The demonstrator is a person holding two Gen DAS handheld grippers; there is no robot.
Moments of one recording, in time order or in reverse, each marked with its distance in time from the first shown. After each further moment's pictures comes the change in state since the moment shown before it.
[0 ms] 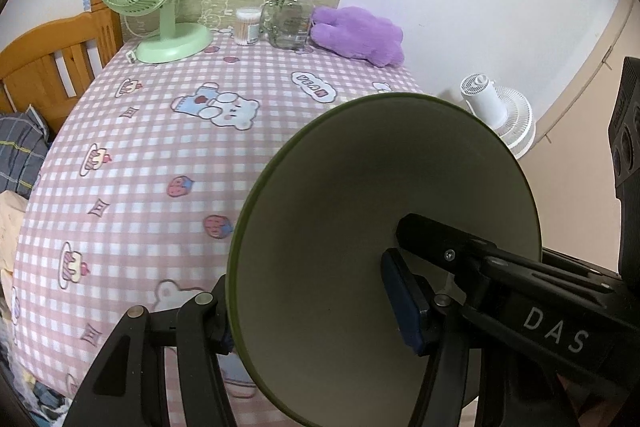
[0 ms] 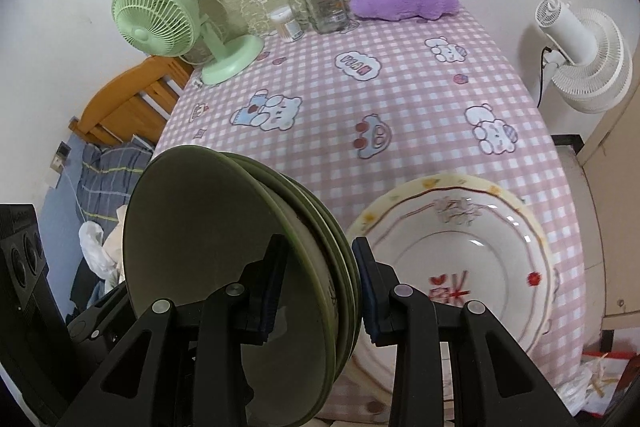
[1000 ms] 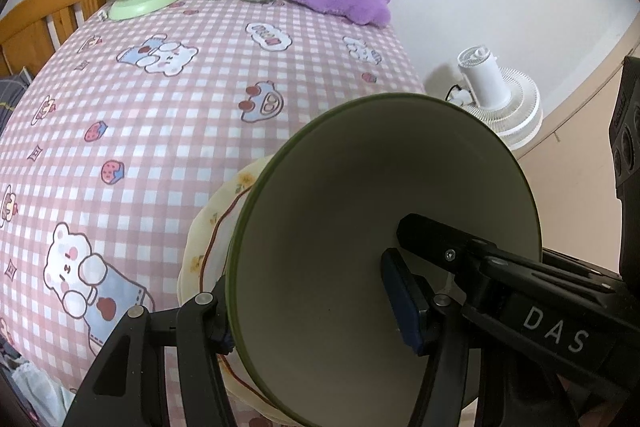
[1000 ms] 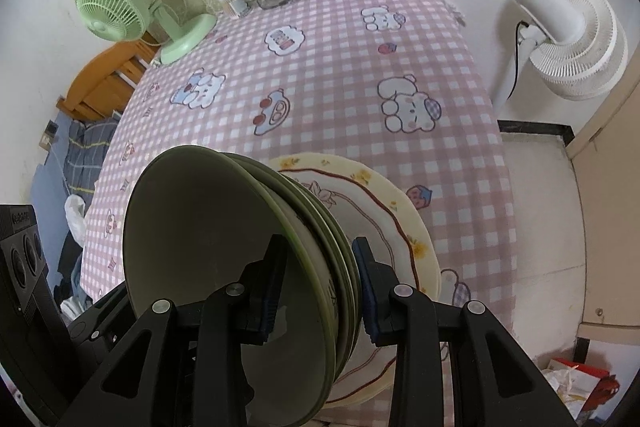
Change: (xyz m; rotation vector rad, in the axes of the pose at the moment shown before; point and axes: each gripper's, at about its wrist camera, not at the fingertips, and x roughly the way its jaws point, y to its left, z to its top) left arm 0.065 -0.091 -0.022 -0.093 0.095 0.021; right arm 0.003 -0.119 0.008 -0.029 0.119 -0.013
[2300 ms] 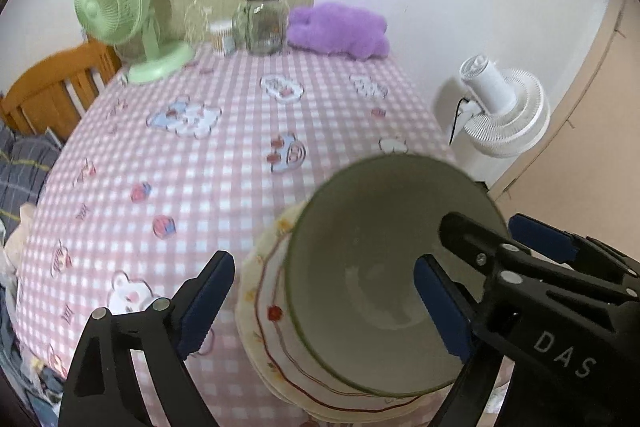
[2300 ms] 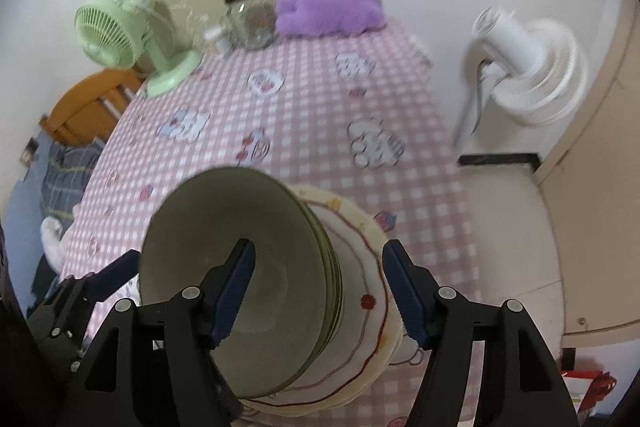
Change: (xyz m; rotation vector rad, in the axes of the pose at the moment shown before) left arm -0.046 -0.006 0.007 0.146 -0.149 0.112; right arm -0.040 0.014 -0.013 0.008 -0.198 -0.140
